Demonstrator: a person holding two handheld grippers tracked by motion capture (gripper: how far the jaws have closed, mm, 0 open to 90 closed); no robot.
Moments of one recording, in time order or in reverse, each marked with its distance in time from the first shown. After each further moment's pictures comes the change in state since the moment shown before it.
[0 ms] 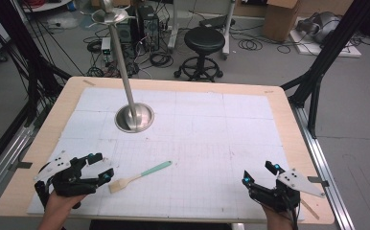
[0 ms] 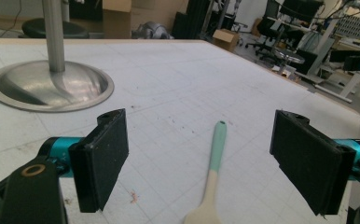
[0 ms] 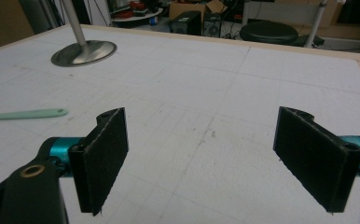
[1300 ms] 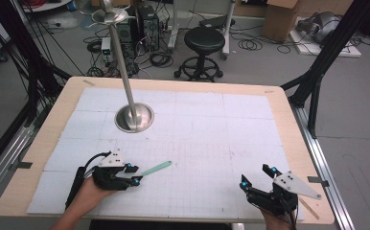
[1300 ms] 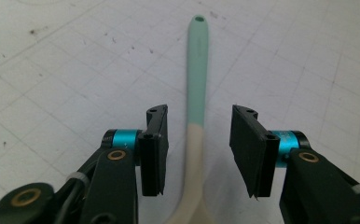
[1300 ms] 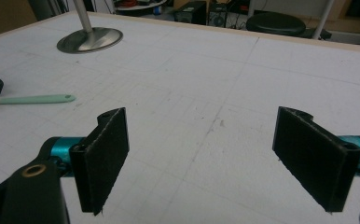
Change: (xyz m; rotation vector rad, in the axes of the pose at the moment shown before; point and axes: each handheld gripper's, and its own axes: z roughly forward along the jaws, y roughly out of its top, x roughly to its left) left arm -0.014 -0.010 0.088 0.517 -0.110 0.212; right arm 0.006 -0.003 -0.003 0.033 0.009 -0.016
